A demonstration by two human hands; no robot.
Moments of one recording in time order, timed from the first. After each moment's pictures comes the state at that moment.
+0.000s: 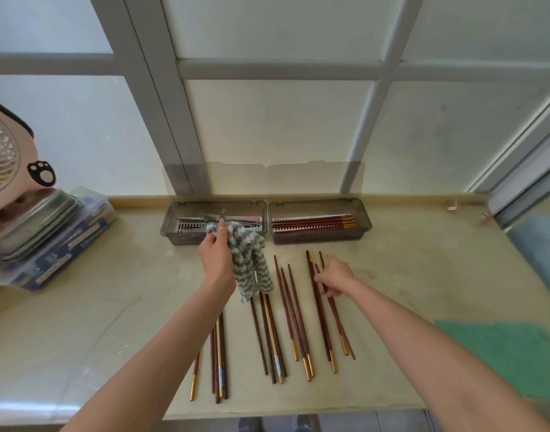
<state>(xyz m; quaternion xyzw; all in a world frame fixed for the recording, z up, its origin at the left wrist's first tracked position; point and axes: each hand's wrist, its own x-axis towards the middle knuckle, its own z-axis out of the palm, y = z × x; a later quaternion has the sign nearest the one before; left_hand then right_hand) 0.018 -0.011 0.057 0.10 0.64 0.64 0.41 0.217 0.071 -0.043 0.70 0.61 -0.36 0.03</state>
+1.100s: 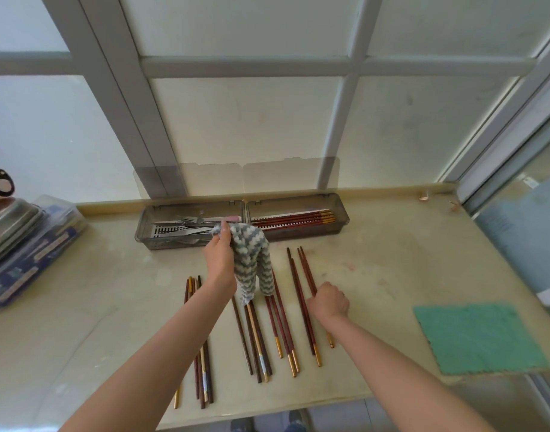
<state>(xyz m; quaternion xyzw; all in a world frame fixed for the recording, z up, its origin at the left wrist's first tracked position) 0.048 0.001 0.047 0.13 0.62 0.58 0.51 0.242 0.012 -0.085 0.75 0.63 -0.21 0.04</state>
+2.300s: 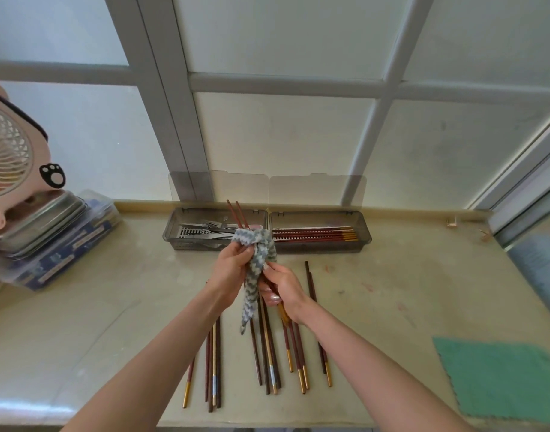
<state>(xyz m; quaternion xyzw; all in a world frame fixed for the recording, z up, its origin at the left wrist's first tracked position) 0.016 -0.018 0.036 0.24 0.52 0.59 0.57 0.140 0.004 0.012 0.38 0.44 -0.78 -0.25</state>
